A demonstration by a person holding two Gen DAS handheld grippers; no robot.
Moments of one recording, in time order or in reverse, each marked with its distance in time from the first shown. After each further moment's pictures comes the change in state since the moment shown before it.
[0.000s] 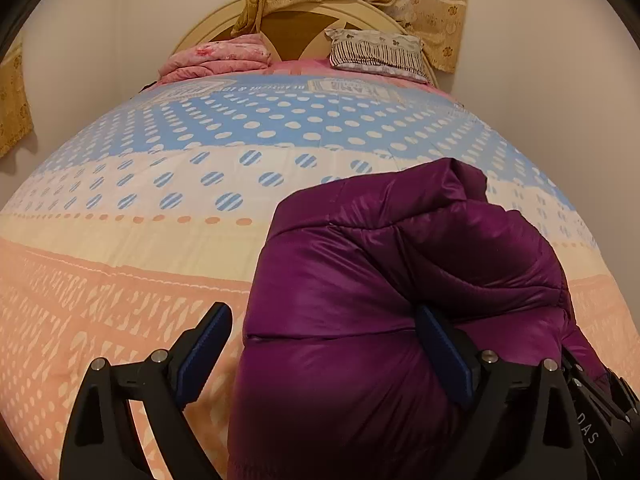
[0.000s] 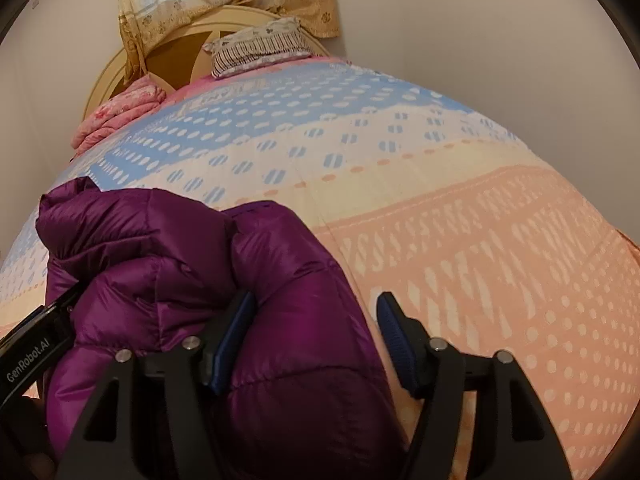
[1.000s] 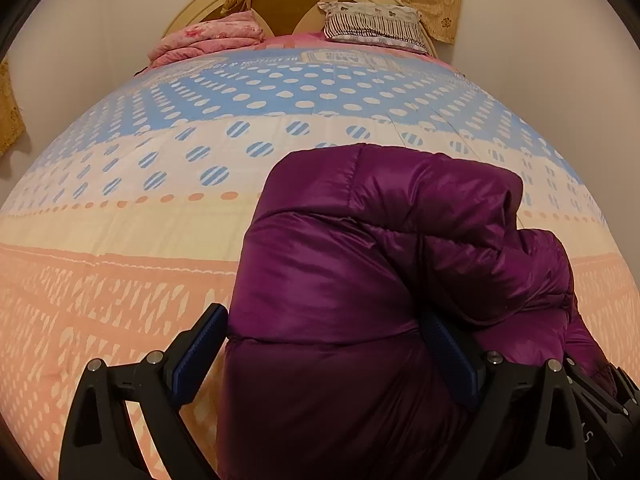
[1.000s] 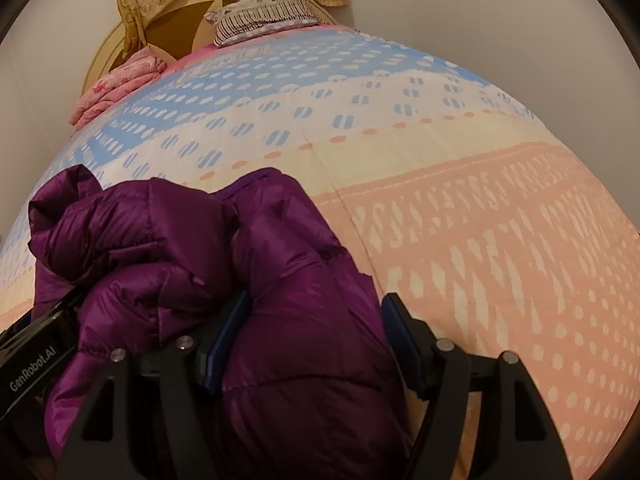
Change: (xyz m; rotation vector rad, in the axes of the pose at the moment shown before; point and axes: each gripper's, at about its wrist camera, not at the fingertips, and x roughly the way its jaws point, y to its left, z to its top) left arm 0.022 -0.008 -0.005 0.031 0.101 0.008; right arm 0.025 -0.001 -0.002 -0.026 0.111 0.012
